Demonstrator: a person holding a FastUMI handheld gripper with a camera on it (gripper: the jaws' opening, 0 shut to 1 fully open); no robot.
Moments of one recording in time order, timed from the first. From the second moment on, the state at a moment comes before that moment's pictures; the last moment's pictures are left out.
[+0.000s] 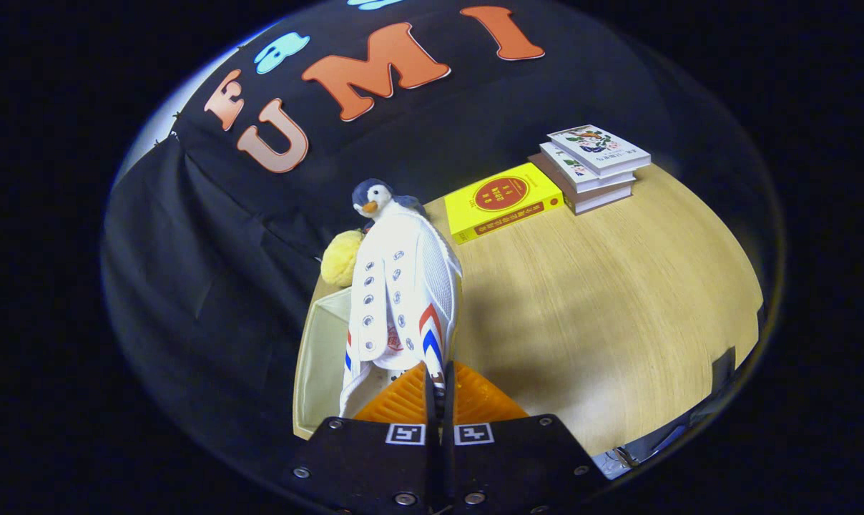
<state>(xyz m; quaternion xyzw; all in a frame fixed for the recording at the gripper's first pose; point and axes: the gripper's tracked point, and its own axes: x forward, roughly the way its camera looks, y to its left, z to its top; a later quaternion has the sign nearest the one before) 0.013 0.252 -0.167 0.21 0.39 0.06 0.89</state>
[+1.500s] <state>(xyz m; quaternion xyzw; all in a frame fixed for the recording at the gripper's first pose) 0.033 0.347 -0.185 0.11 0.39 0.01 0.91</state>
